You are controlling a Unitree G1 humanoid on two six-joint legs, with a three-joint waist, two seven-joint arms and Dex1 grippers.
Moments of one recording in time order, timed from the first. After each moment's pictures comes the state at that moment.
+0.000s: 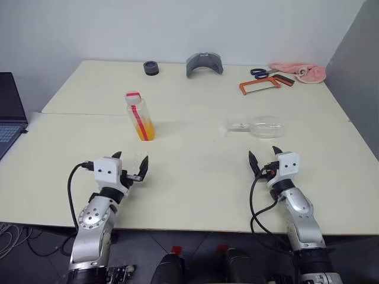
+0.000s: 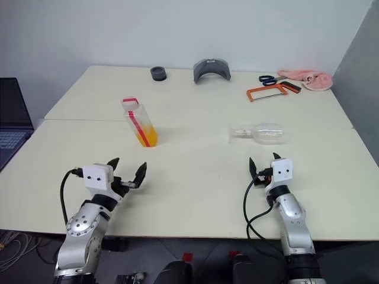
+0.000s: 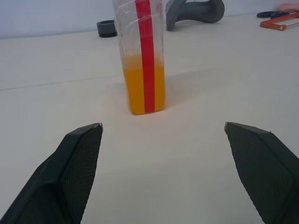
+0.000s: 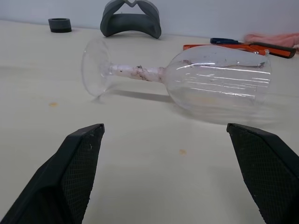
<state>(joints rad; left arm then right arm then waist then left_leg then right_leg) 0.00 0.32 0.20 -0.13 -0.23 0.09 -0.31 -0.14 -0.18 -0.06 0.09 0.11 -0.09 0.23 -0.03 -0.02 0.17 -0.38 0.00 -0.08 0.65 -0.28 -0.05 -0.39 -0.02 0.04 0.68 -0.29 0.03</state>
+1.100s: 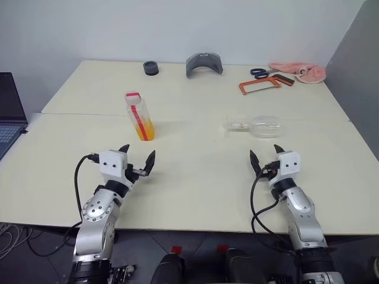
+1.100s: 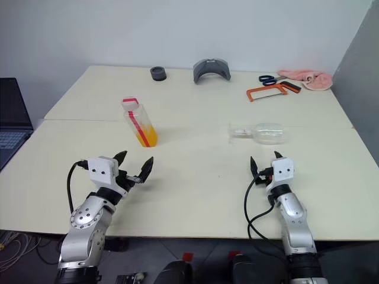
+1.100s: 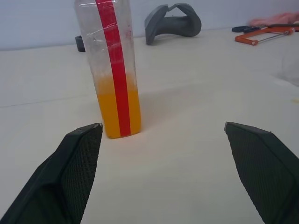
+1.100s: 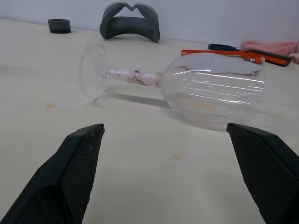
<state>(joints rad) -0.05 0.31 0.18 -0.12 -0.24 0.10 -0.36 -0.13 -0.21 -0.05 0.07 0.11 -0.11 0.27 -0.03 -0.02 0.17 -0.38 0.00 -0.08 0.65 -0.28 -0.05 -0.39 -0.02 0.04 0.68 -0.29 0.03</state>
